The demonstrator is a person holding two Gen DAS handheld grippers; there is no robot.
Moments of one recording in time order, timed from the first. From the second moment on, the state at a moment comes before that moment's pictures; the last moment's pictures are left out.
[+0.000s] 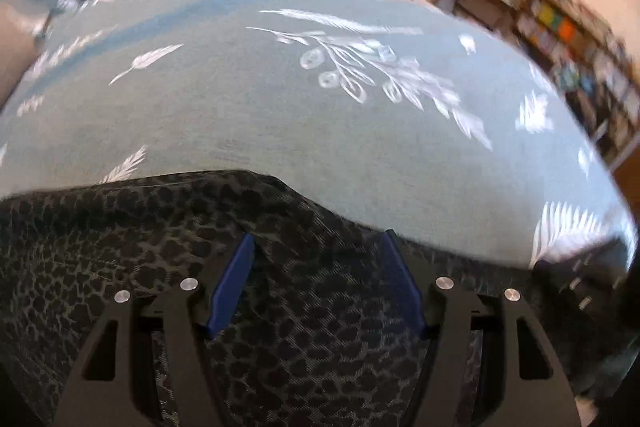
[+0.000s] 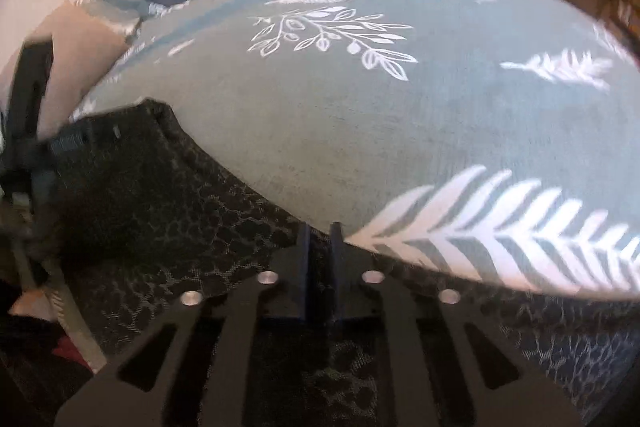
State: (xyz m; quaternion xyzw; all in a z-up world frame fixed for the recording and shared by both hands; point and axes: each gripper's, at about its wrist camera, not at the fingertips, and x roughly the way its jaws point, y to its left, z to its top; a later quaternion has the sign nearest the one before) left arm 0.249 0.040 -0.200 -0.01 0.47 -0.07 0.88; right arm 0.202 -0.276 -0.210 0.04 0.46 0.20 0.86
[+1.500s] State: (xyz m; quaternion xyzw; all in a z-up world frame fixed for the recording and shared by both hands) left arm 0.247 -0.035 -0.195 0.07 0.46 -0.05 0.88; right arm 0.095 -0.588 -0.207 0.17 0.36 -0.08 0.91
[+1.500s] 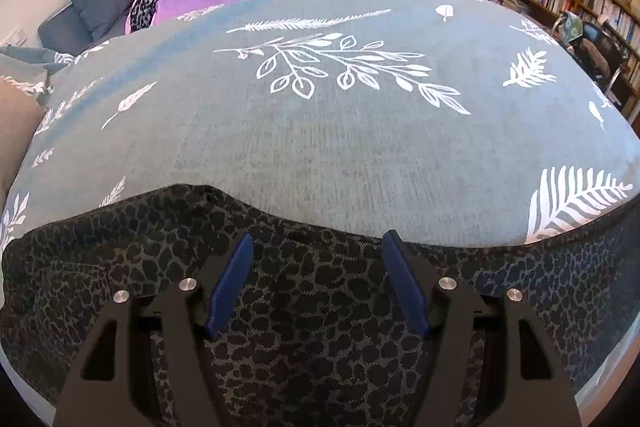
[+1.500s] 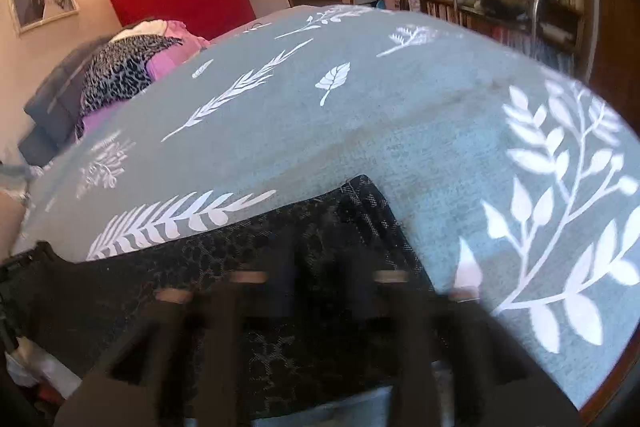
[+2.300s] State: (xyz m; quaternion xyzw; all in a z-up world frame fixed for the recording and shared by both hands) left arm 0.235 -0.046 -0.213 0.07 0.46 -0.06 0.88; right arm 0.019 -0.629 -0.206 0.32 0.30 -0.15 0.89
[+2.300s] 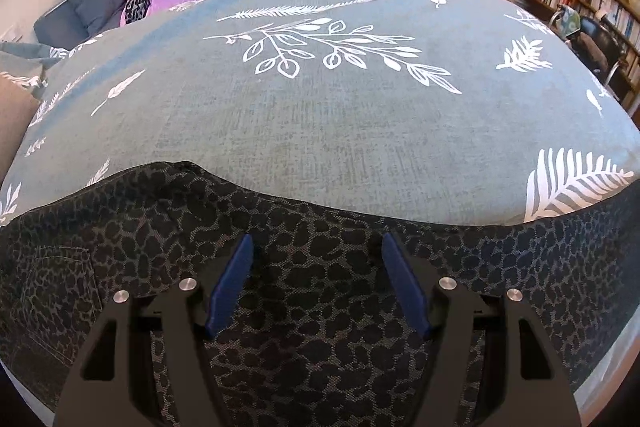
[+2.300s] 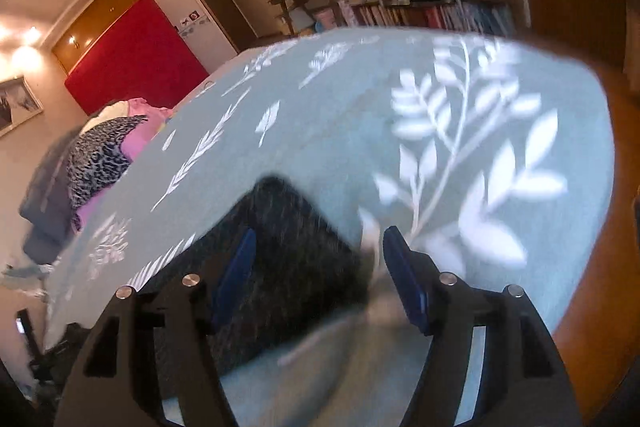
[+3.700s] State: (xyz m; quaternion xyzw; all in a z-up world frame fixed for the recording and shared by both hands) left arm 0.208 -0.003 -0.186 0.01 0.45 -0.07 0.89; right arm 0.030 -0.550 -0.144 0.39 0.24 -0.10 0.89
